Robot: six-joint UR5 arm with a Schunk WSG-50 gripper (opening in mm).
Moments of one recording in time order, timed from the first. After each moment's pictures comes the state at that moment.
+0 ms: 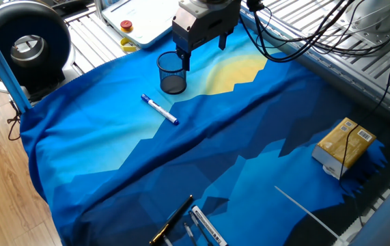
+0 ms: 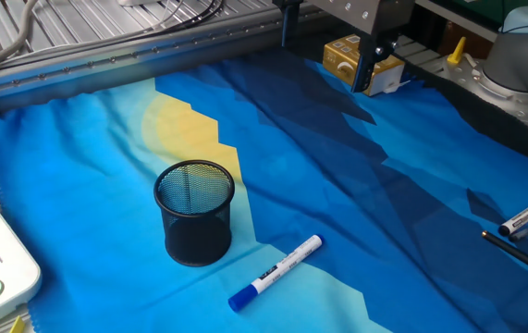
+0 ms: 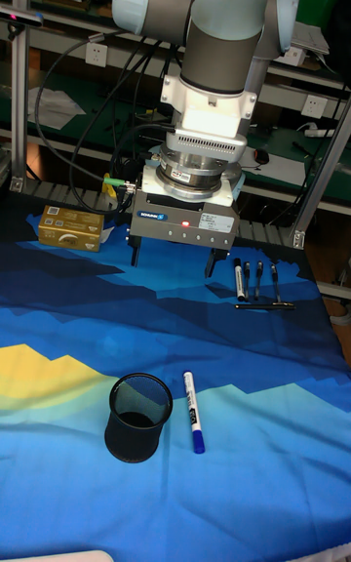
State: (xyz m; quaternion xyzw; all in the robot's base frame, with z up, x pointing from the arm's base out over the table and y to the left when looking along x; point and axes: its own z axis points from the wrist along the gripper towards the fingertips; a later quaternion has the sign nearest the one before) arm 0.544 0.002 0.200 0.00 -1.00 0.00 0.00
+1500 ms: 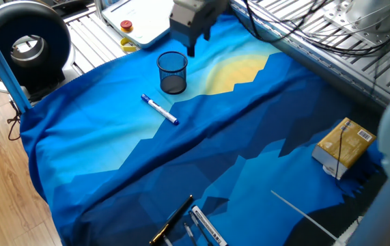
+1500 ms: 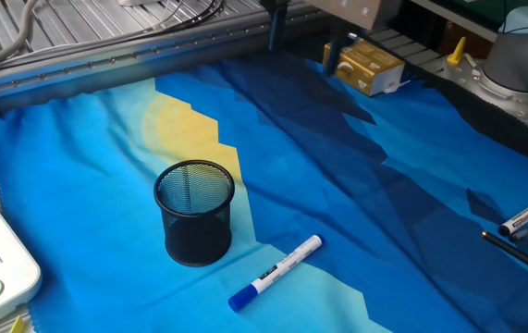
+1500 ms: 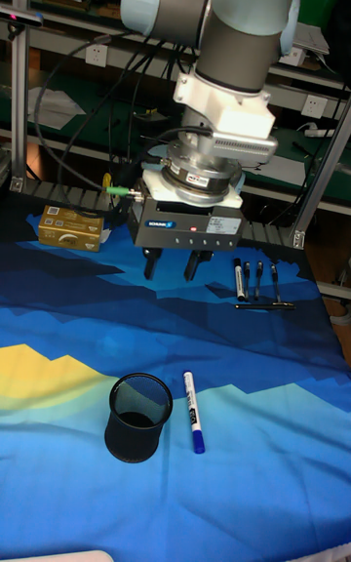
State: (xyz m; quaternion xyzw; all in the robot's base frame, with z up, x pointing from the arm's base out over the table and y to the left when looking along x) arm 0.593 -0.001 0.214 0.15 -0.99 0.03 -0.02
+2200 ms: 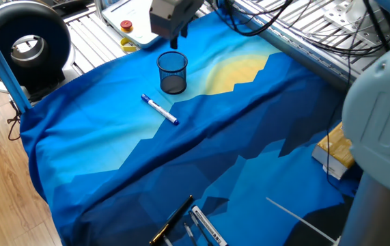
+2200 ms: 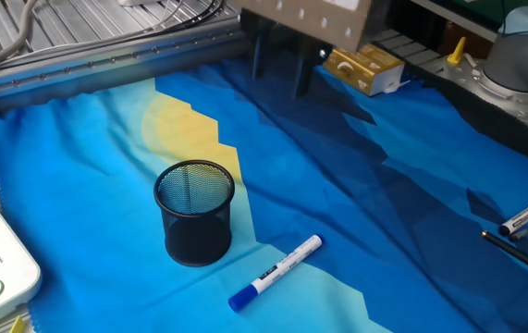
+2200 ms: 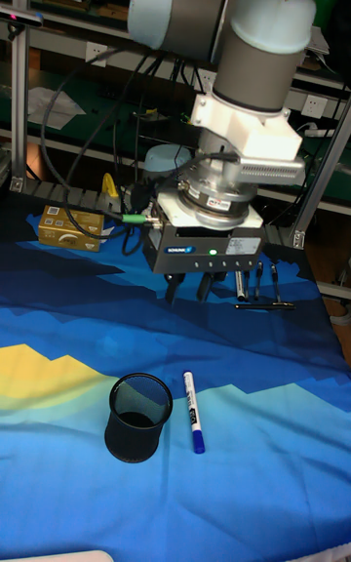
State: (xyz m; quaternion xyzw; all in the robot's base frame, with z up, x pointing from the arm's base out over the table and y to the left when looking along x) arm 0.617 0.031 0.202 0.17 -0.98 0.01 -0.02
